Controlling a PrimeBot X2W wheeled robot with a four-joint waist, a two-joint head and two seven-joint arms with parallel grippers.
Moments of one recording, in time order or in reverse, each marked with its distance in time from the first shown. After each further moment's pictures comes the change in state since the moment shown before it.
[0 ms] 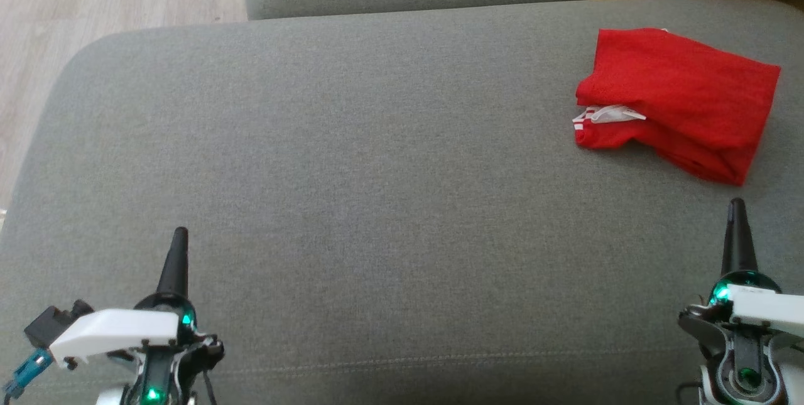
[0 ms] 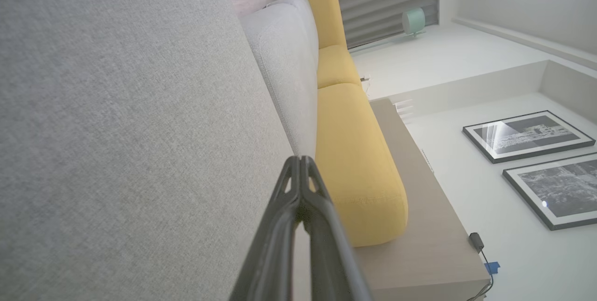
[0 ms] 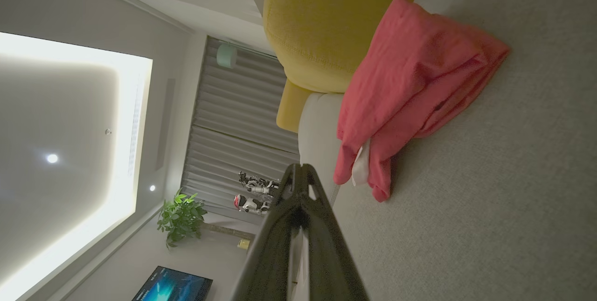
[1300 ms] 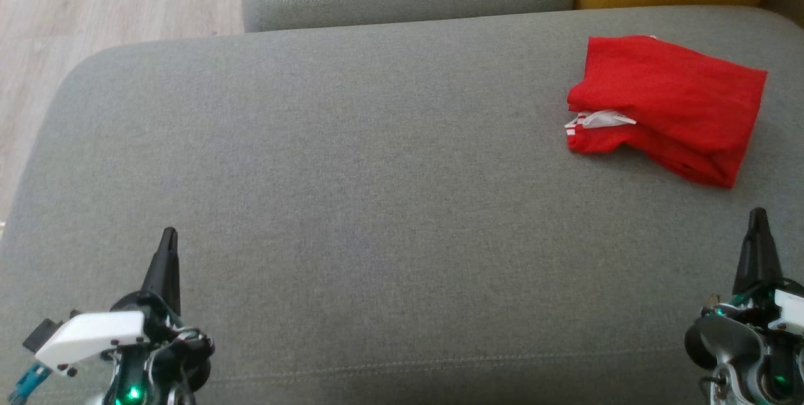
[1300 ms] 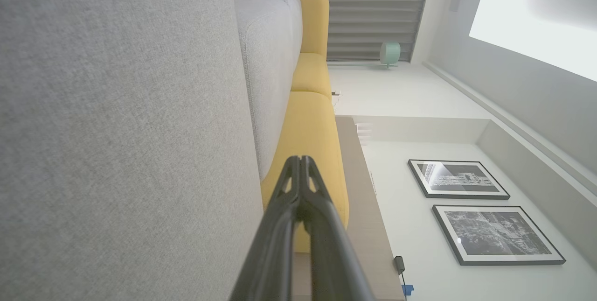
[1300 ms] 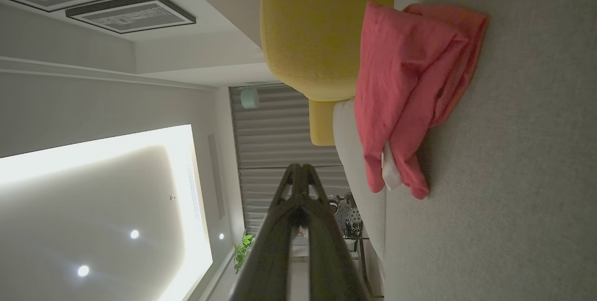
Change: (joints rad) left arm -0.023 0.000 0.054 0.050 -0.290 -0.016 0.088; right arm 0.000 0.001 -0.063 0.012 0.373 0.000 0.087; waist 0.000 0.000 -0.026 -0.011
